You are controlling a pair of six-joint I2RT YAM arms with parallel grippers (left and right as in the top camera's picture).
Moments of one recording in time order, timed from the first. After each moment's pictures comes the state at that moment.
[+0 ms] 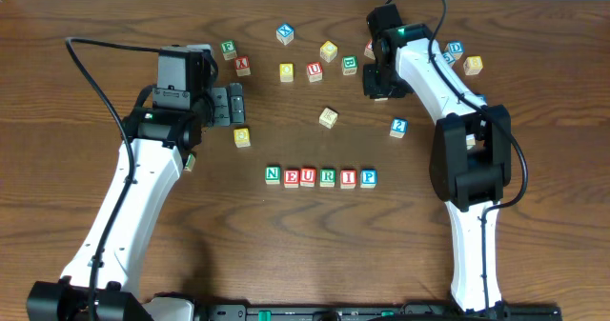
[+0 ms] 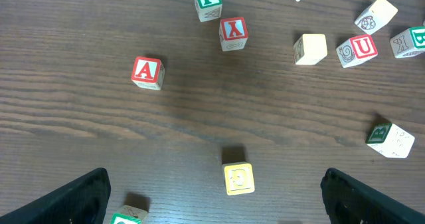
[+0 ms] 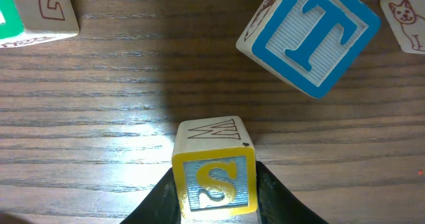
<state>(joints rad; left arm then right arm) -0.13 1.45 1.16 -0.60 -0.03 -0.17 0.27 2.39 2.01 -1.02 0.08 0.26</state>
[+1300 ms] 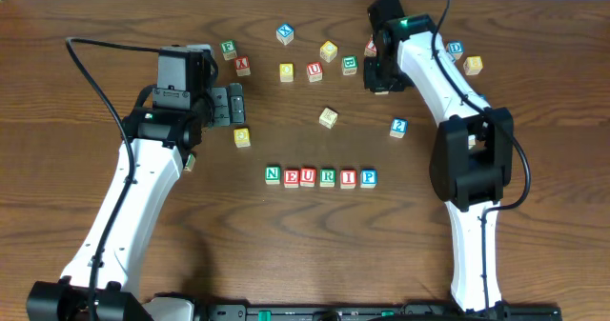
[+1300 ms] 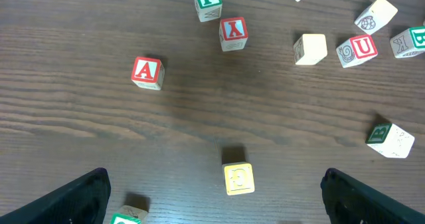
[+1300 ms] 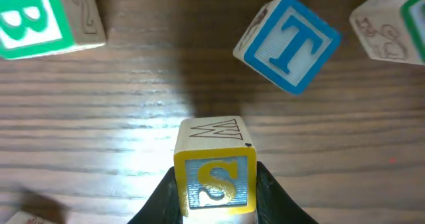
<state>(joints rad) -0.13 1.45 1.16 -0.60 -0.03 -0.17 0.27 2.39 2.10 -1.11 0.08 0.26</state>
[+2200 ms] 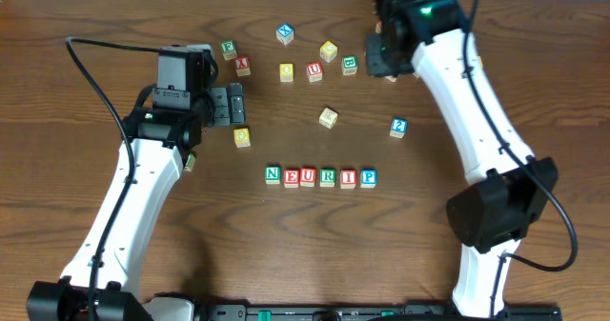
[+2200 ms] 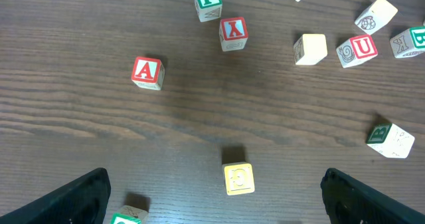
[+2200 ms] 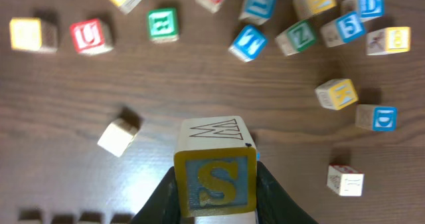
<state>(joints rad) -0.13 1.45 1.16 -0.60 -0.03 -0.17 0.38 2.08 2.15 -1.28 0.18 0.25</state>
